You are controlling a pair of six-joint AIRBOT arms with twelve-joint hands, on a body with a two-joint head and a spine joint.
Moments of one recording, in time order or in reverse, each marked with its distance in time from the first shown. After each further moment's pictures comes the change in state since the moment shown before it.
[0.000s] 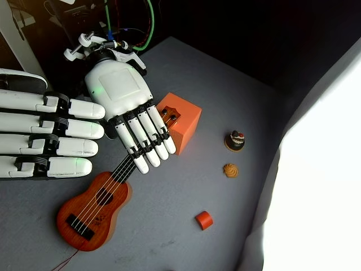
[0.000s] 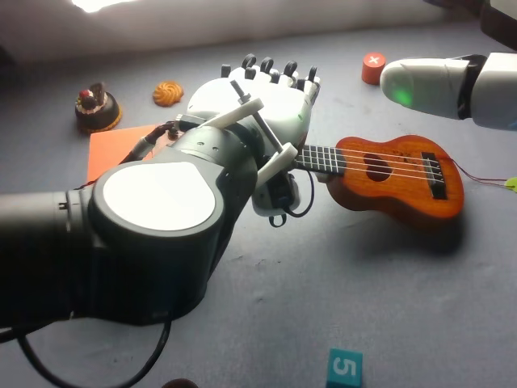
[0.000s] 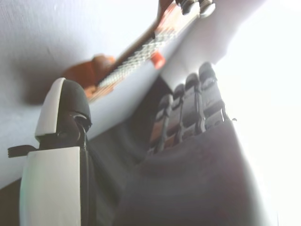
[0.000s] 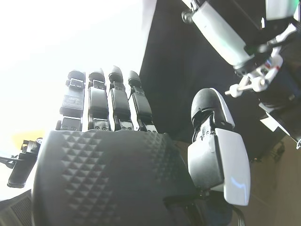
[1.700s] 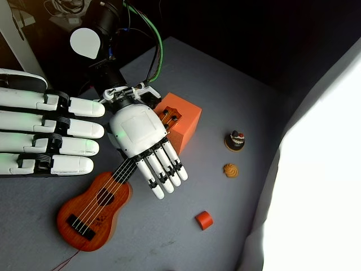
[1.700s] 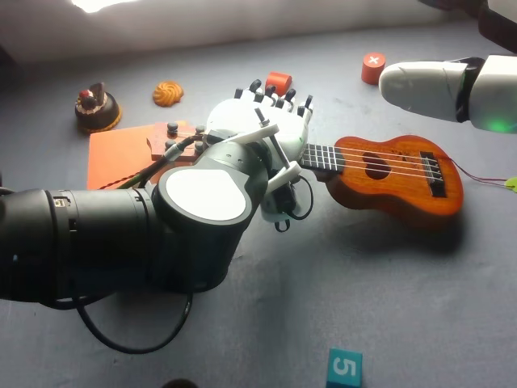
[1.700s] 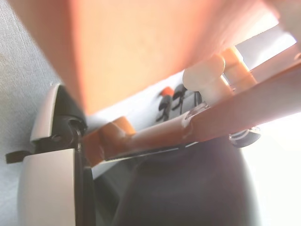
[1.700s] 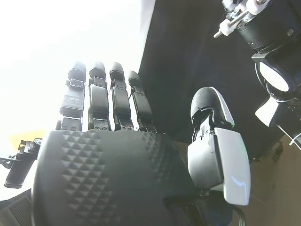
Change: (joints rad) left arm 0.110 -0.149 0.257 0.066 -0.103 0.022; right arm 0.000 0.000 -0.003 -0.003 -0.001 -0.005
